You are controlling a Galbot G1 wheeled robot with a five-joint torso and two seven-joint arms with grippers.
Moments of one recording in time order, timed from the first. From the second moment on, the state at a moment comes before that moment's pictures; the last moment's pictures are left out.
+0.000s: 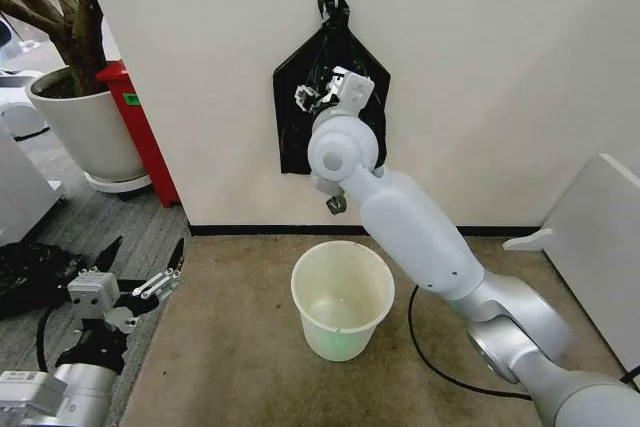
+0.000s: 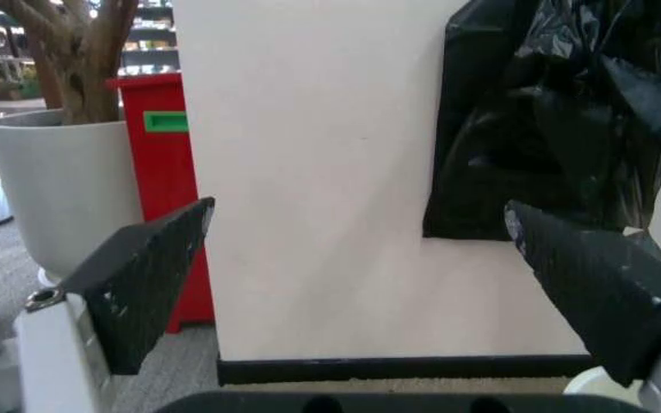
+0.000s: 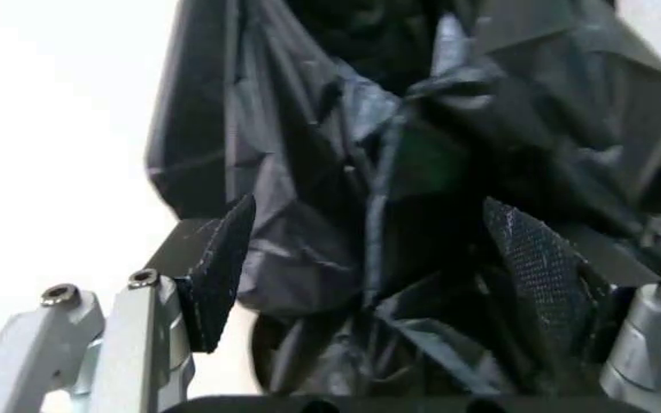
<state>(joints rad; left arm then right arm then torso) 1.91 -1.24 -0.87 -2.50 -0.45 0.00 -0.03 -0.19 1.44 -0.19 1.67 1.18 -0.35 1.14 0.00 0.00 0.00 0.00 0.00</state>
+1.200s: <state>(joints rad) 1.90 -1.25 -0.86 -2.50 -0.46 -0.01 -0.03 -0.19 1.41 -0.12 1.61 1.27 -0.32 1.19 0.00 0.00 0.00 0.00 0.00</state>
